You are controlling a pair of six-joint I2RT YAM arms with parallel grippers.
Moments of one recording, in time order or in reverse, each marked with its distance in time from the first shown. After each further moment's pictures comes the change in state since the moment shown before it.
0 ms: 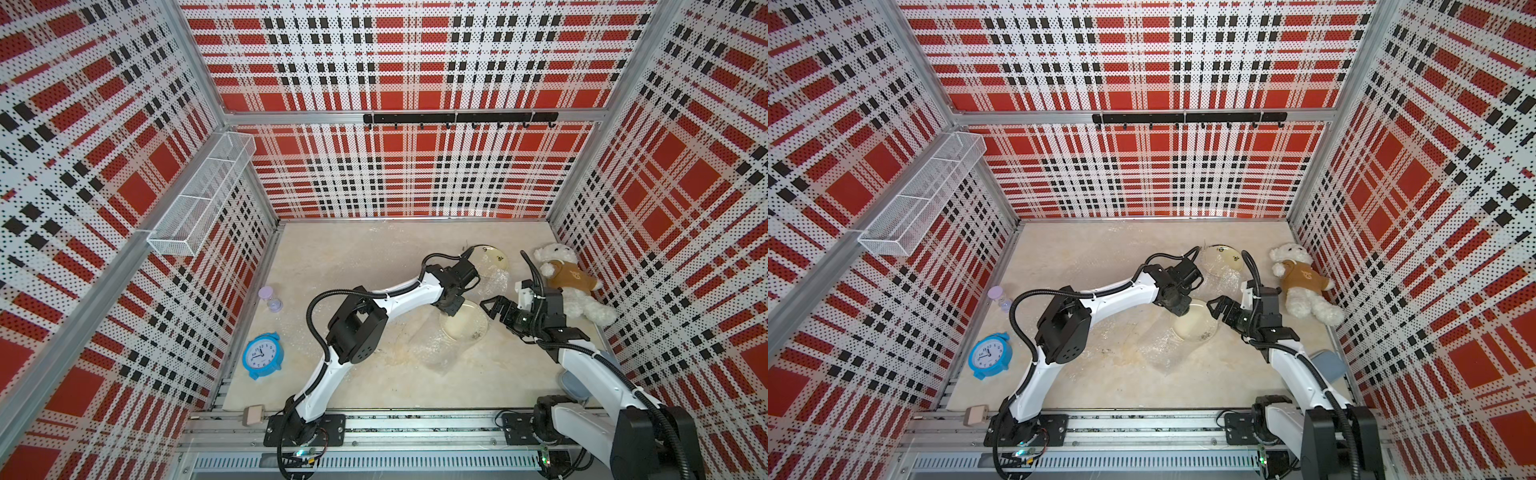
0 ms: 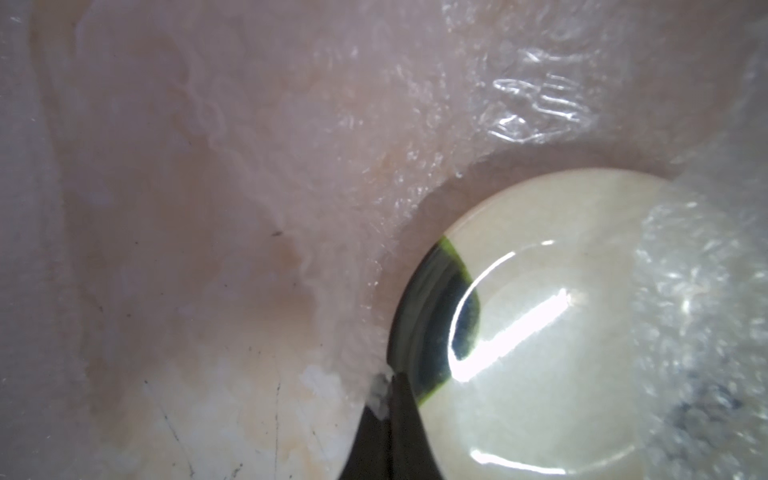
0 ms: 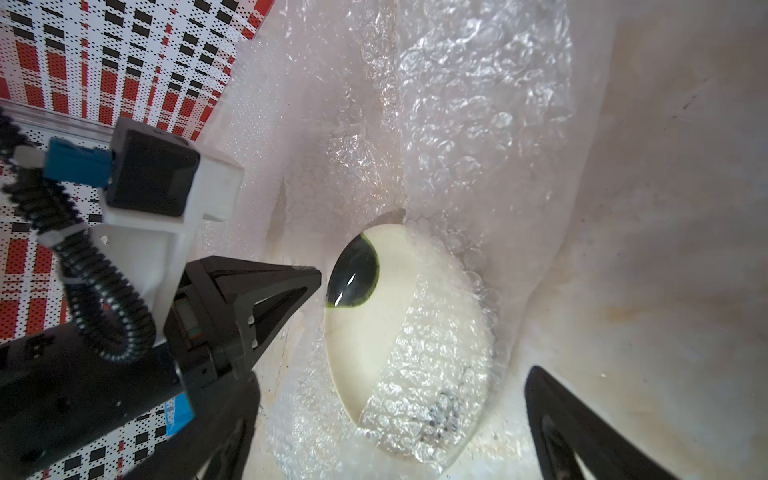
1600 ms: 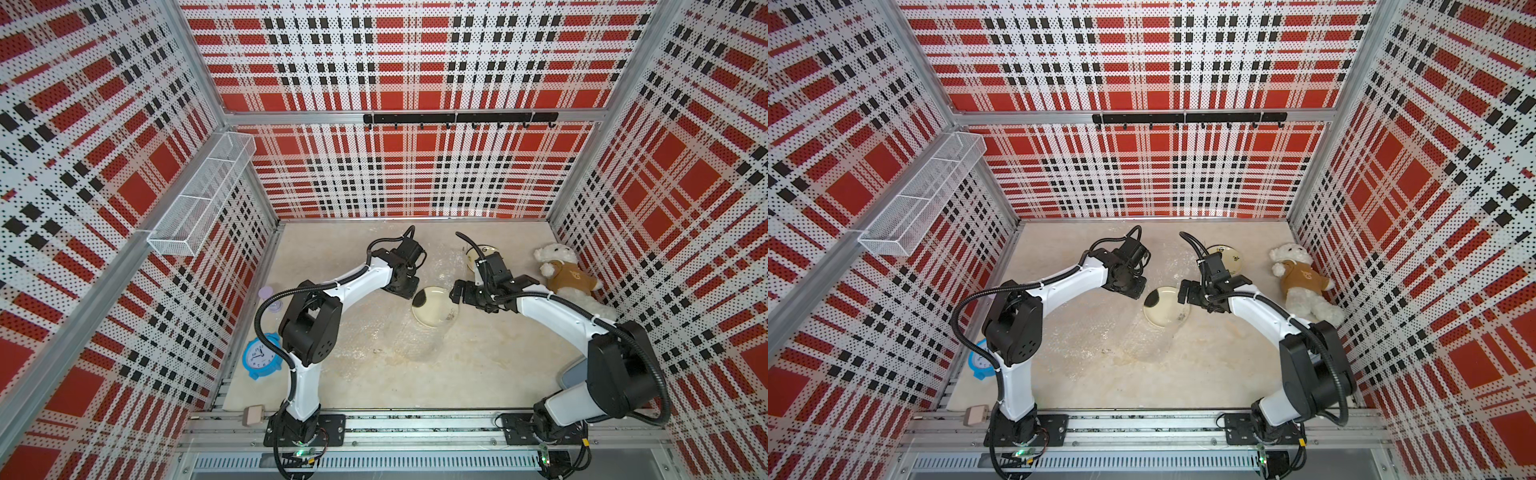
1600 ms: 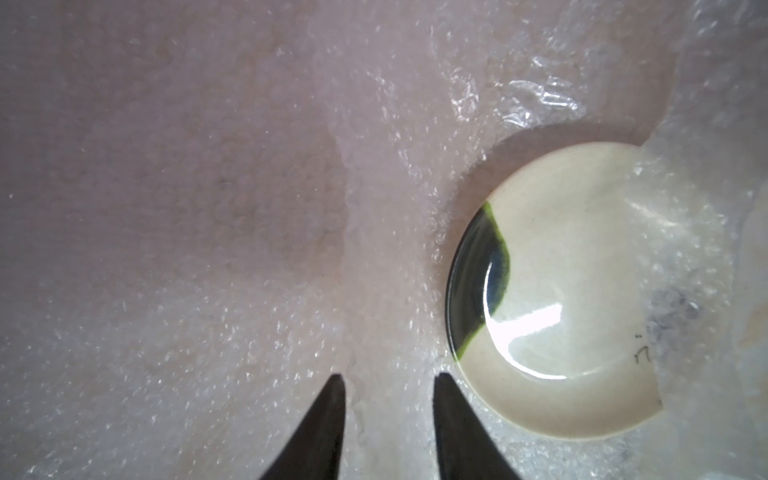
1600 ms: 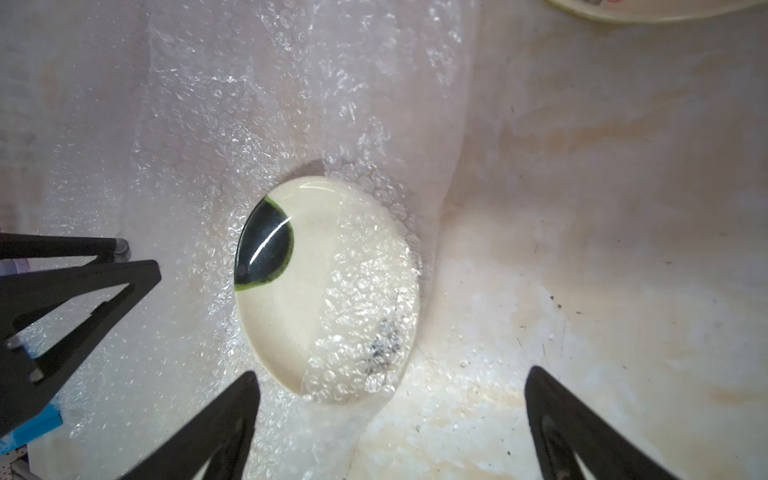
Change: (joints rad) left arm 0.277 -0.297 -0.338 0.057 0.098 -0.008; right arm 0.377 0.465 0.538 -0.345 0.362 -0.046
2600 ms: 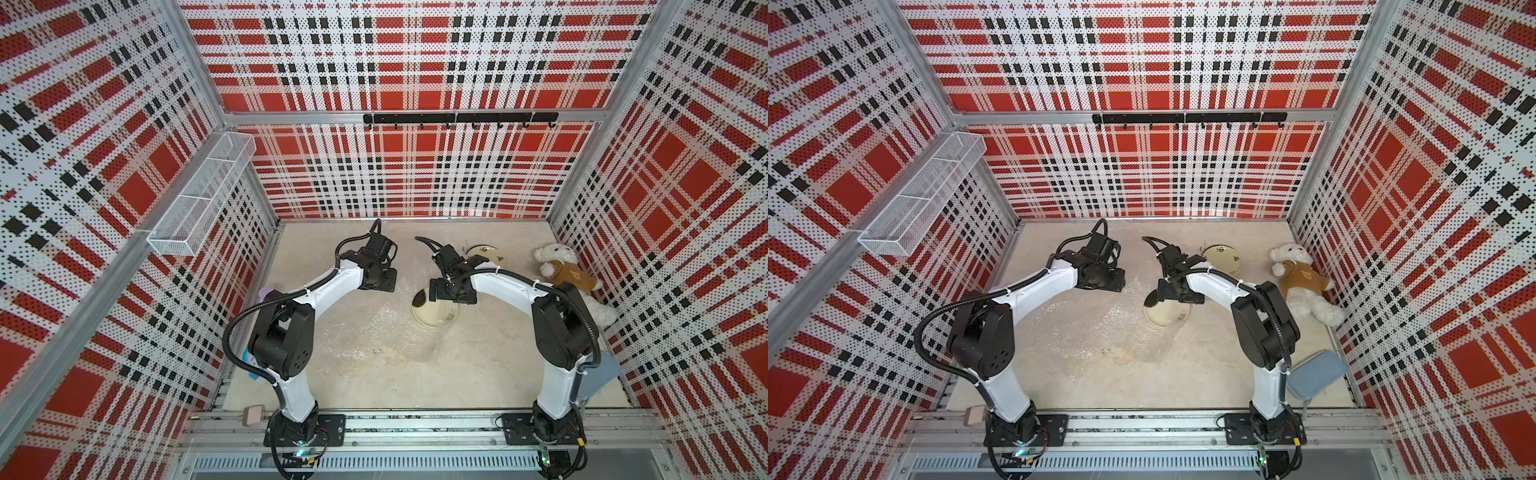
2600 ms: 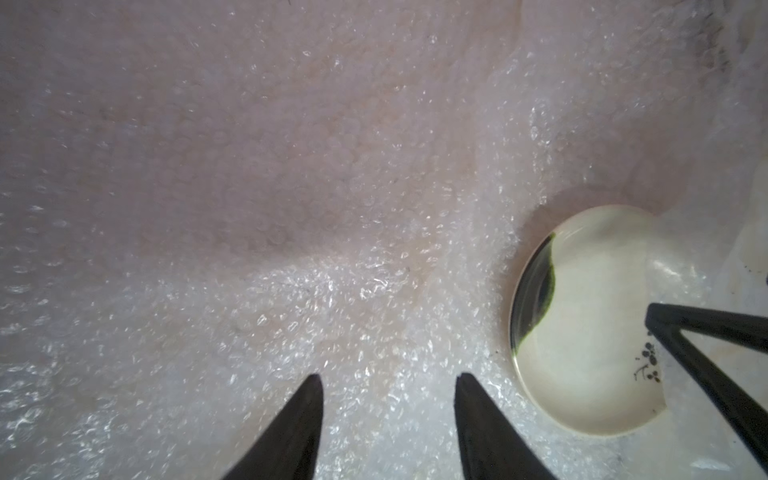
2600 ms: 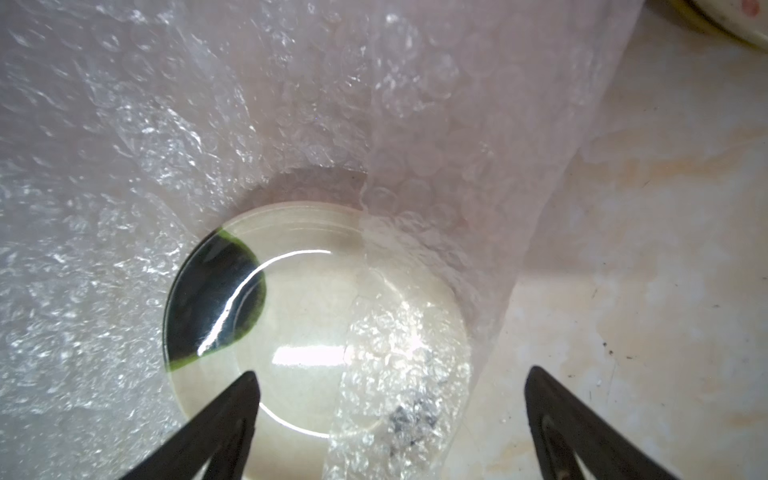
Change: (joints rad) left arm 0.147 -0.178 -0.200 0.151 0.081 -0.067; right arm 0.163 0.384 0.394 -0.273 0.235 0.051
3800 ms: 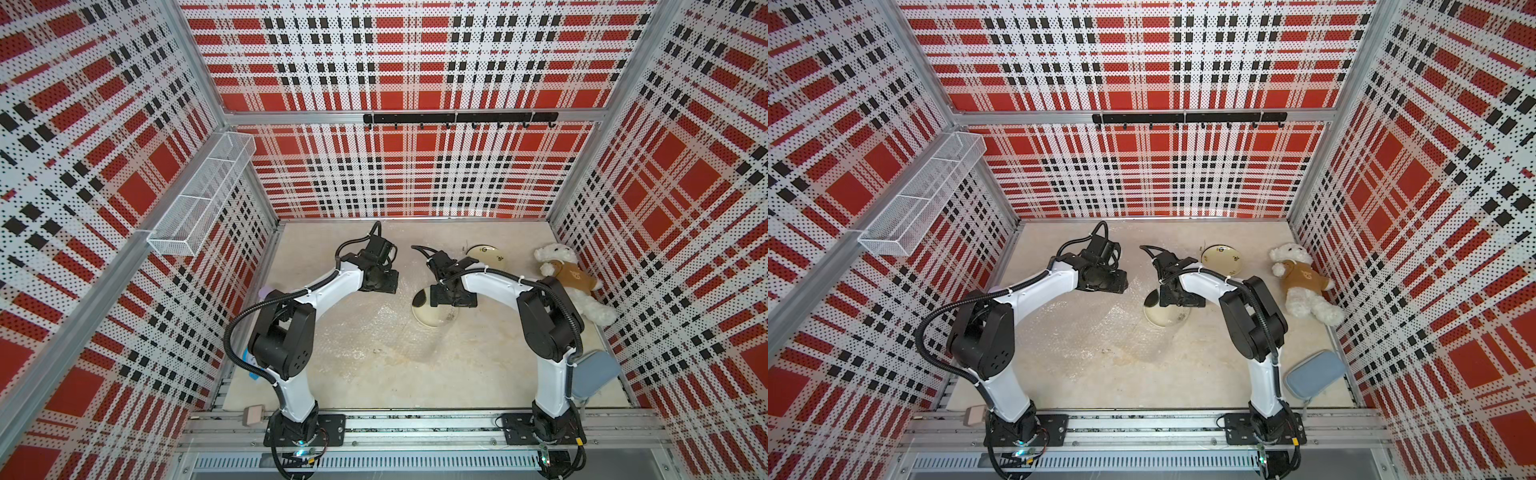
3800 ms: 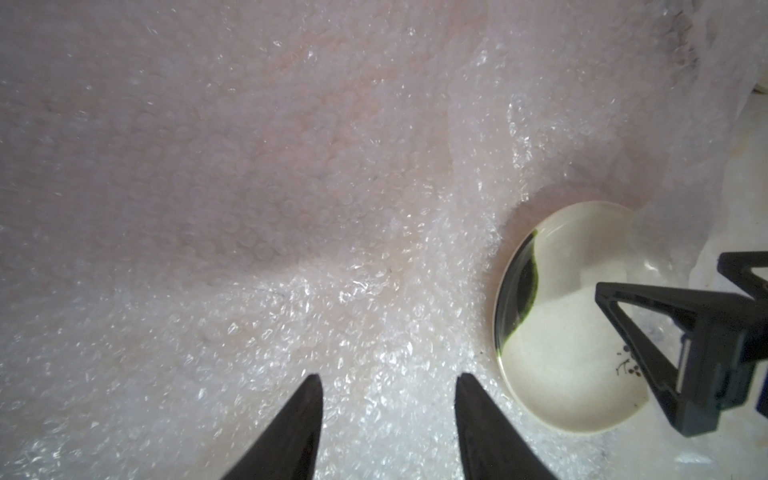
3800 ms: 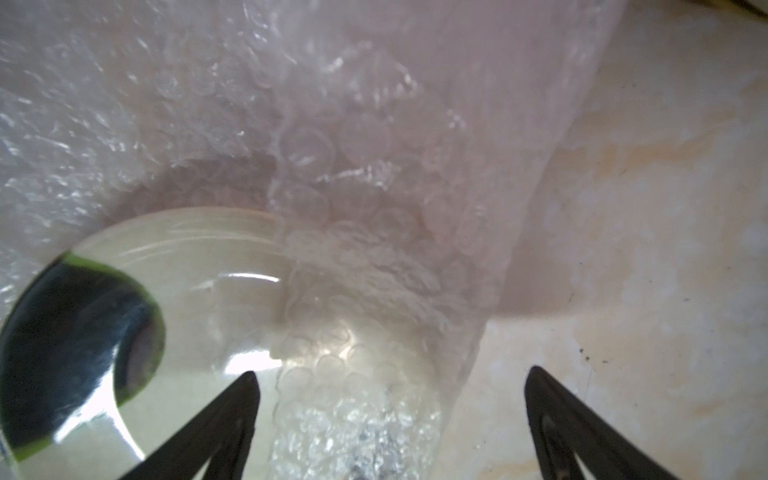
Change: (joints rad) left arm 0.001 0.000 -0.031 0.044 0.050 -0.005; right arm 0.015 0.078 0.021 -0.049 0.109 0.014
